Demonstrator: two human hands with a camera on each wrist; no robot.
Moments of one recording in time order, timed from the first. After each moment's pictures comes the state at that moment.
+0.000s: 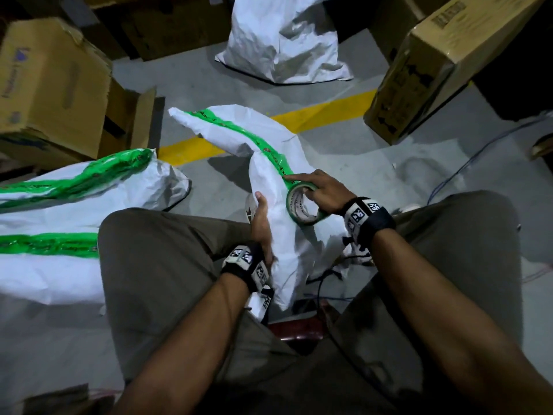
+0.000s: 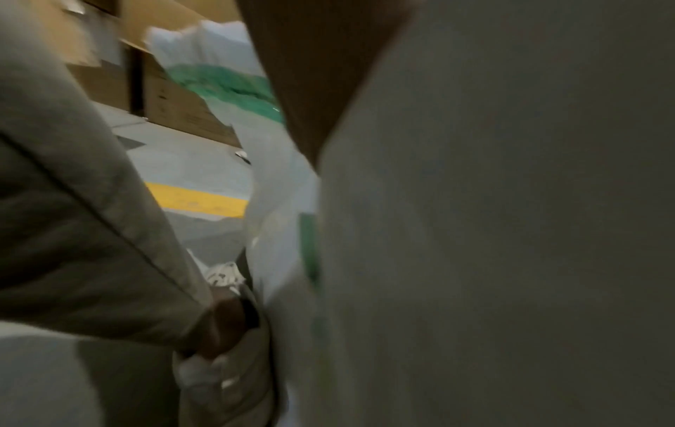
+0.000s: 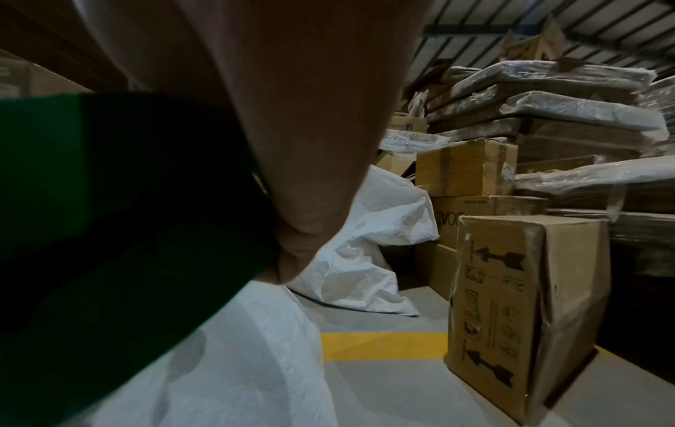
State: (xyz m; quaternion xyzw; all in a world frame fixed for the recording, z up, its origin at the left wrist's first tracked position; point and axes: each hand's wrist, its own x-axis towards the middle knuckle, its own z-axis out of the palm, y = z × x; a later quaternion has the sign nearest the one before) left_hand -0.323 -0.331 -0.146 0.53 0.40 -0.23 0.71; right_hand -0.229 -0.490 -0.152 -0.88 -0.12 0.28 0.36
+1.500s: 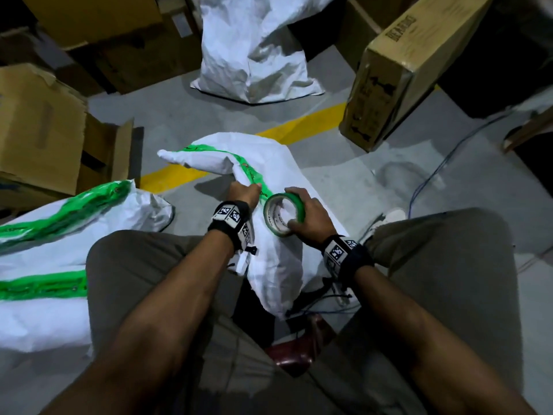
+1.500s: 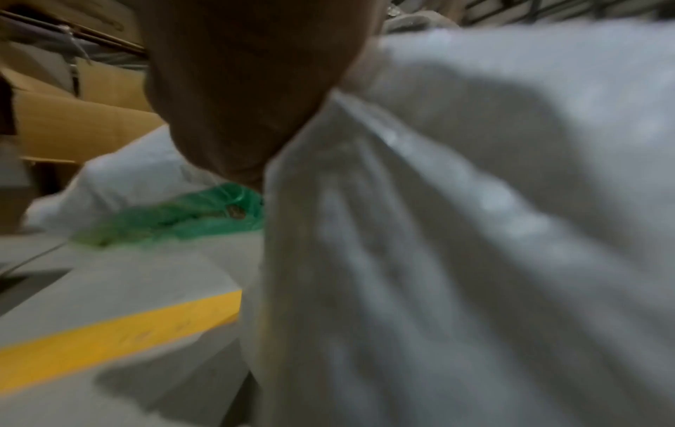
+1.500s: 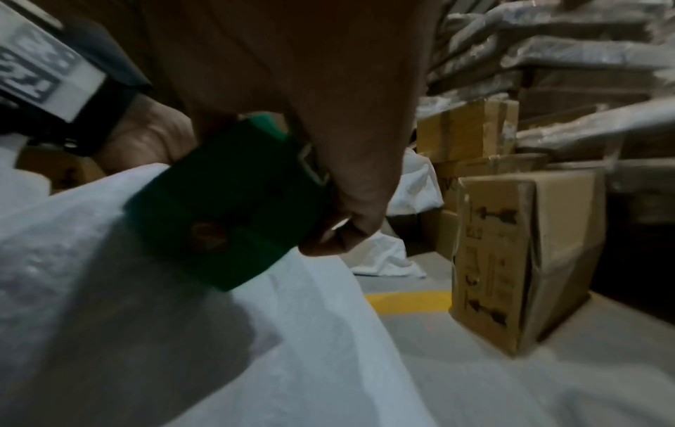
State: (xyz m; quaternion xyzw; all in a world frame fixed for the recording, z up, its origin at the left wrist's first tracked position) left_hand -0.198 -0.332 -0.156 0.84 0.32 -0.16 0.42; right_hand -0.272 -0.501 -0.162 -0.87 0.02 0.20 0.45
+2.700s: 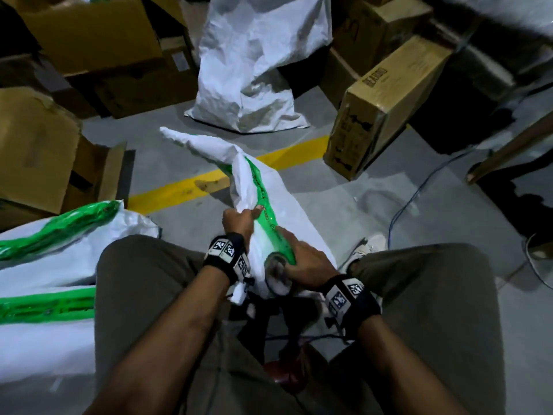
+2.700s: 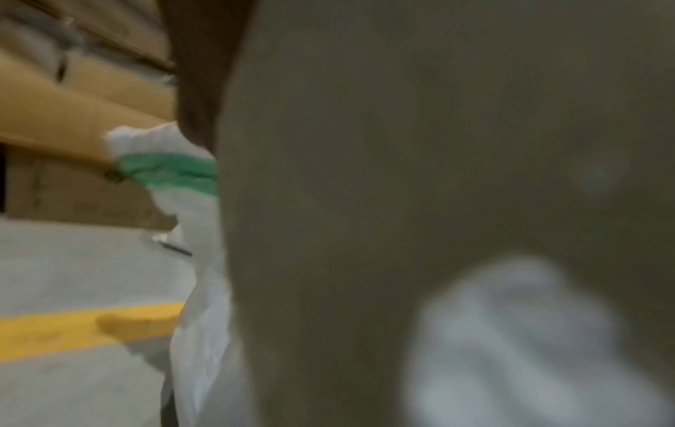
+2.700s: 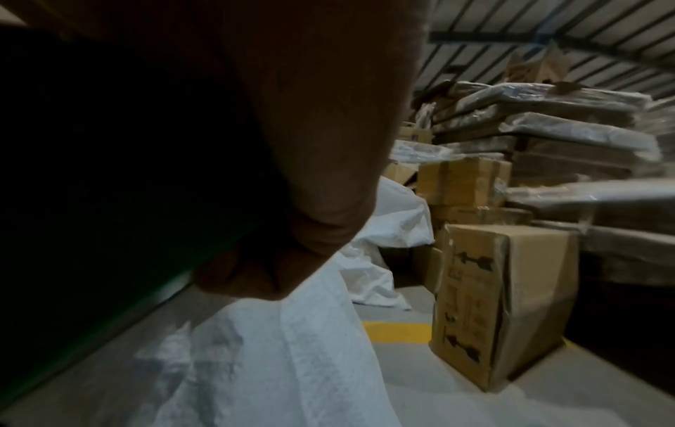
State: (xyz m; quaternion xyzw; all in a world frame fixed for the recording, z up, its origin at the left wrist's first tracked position) left_hand -0.224 -0.345 -0.164 0.68 0.35 -0.07 0.64; right_hand -0.317 -0.515 -0.124 -0.89 -0.04 0.28 0.34
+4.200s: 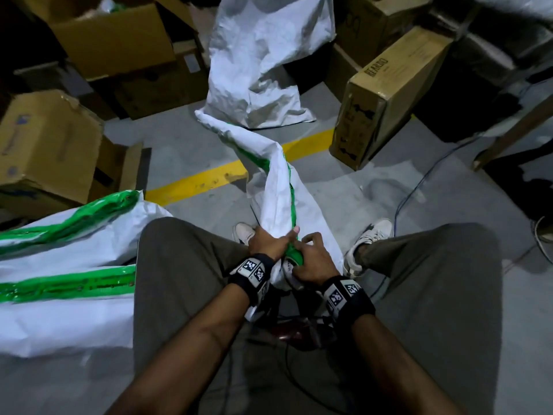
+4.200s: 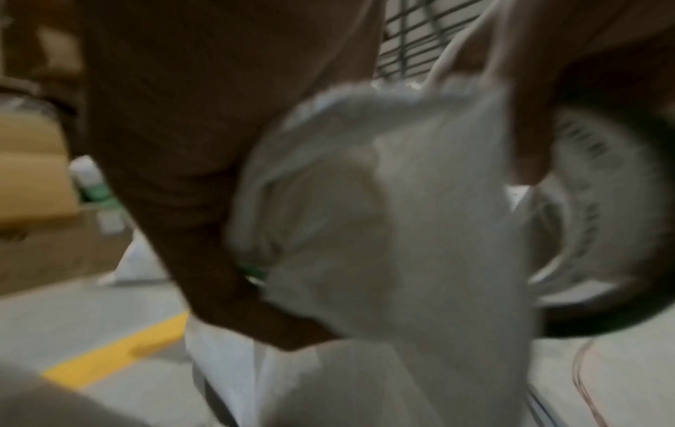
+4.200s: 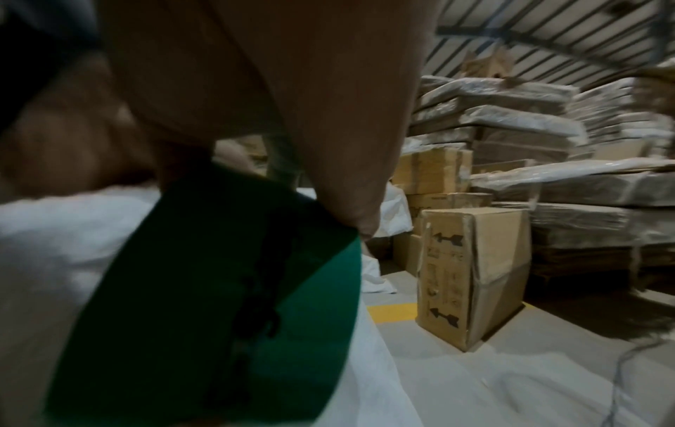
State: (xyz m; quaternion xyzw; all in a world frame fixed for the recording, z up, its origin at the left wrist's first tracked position) left_hand -0.342 -0.380 -0.130 0.85 0.23 -0.17 0.45; right_hand -0.379 -0.509 -0.141 -0.91 -0.01 0.25 0.32
